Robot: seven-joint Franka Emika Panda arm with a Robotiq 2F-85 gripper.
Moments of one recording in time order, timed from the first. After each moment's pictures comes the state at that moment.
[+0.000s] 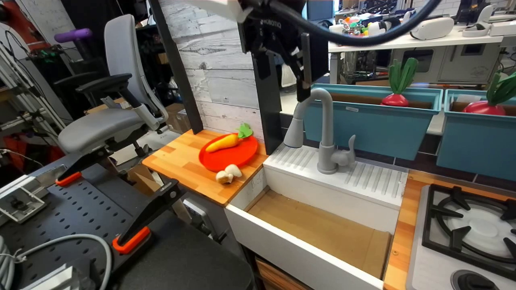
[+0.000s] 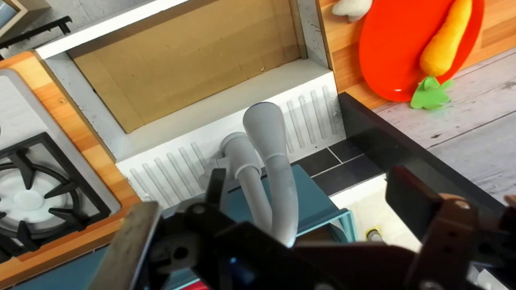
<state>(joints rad) -0.21 0.39 -0.16 -2.17 0.59 2.63 -0.56</state>
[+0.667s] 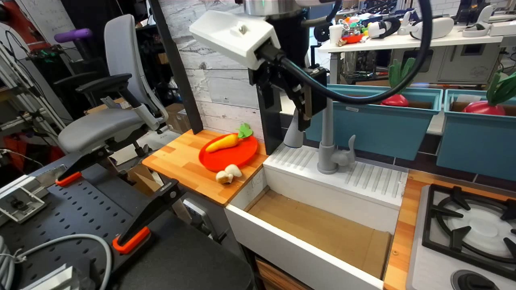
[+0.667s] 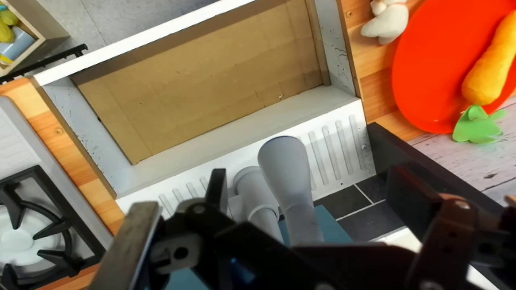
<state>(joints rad) -0.27 0.53 -0.08 -2.09 0.43 2.65 -0.41</state>
